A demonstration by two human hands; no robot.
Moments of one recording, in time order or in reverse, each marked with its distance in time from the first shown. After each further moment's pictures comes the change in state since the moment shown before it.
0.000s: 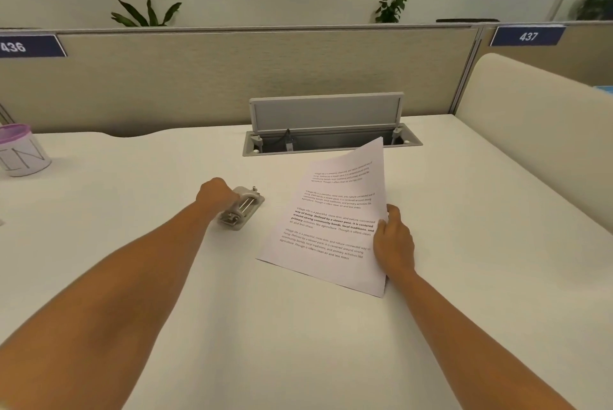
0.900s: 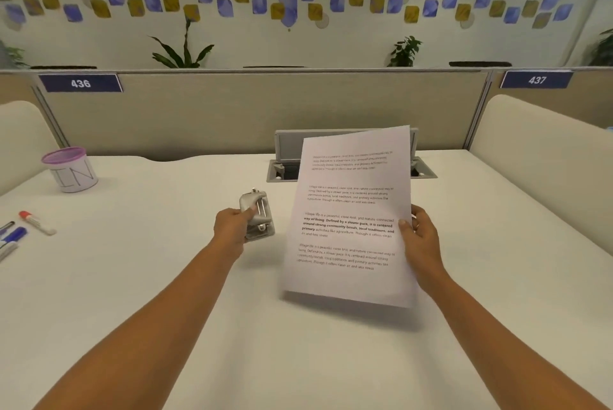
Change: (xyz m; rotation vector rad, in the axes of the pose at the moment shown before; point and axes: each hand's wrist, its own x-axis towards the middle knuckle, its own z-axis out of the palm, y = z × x) left_hand -0.052 -0.014 -0.008 -1.088 0.070 -0.107; right_hand 0.005 -0.032 -0.040 0.602 -0.093 -0.061
